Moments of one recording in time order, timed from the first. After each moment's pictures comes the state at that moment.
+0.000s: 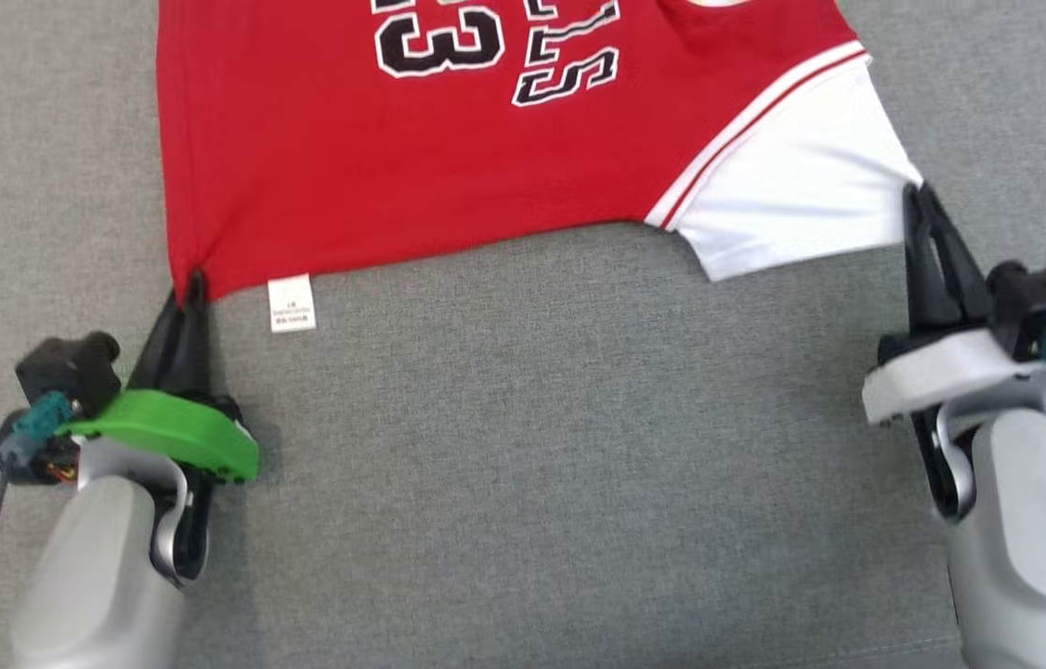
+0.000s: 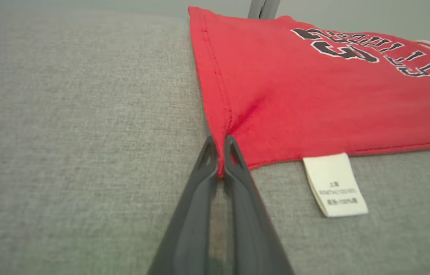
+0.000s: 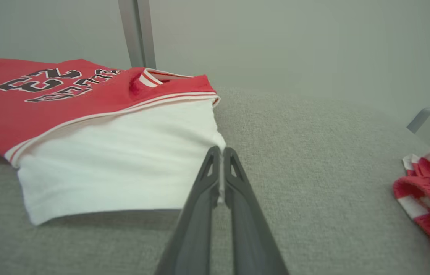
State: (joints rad) left arm -0.48 0.25 -0.23 0.57 -0.51 -0.13 -0.26; right arm -0.46 -0.05 -0.13 0.31 -0.05 0.13 -0.26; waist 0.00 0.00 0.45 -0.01
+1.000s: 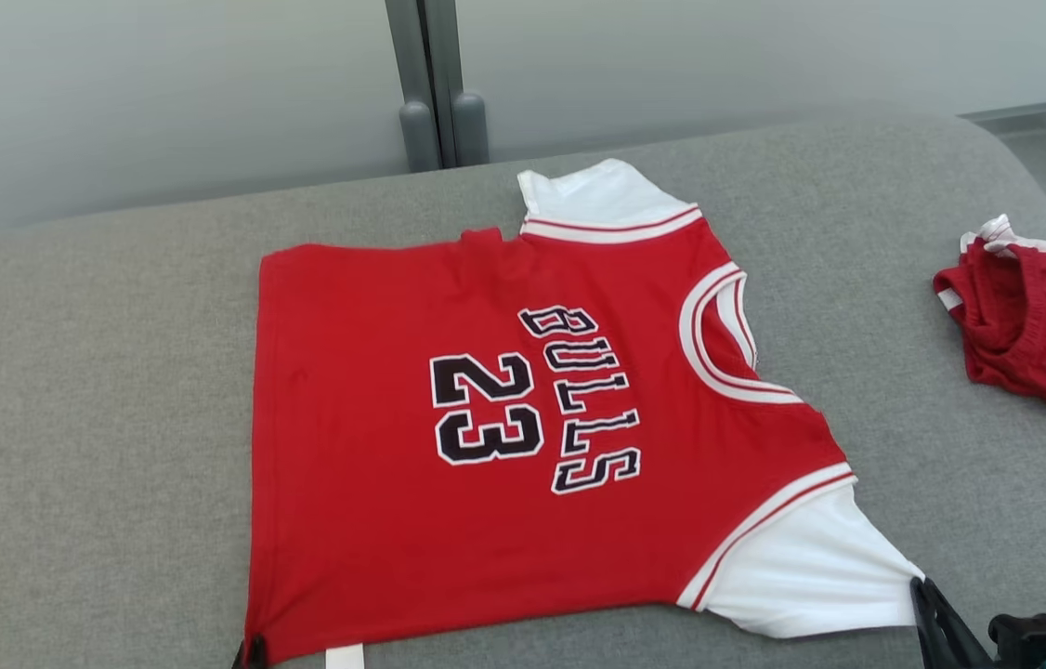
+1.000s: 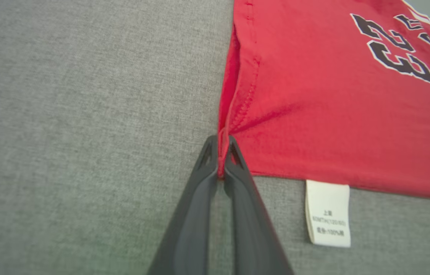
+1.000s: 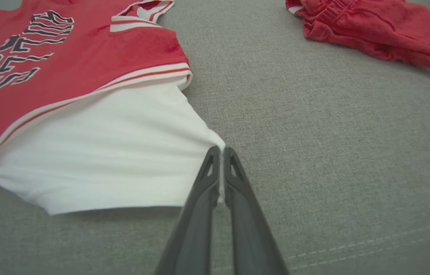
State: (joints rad) left arm 0.06 0.05 -0.01 0.59 -0.37 -0.13 -0.27; right arm 0.09 -0.04 -0.15 0.40 0.09 0.13 -0.26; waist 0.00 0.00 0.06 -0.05
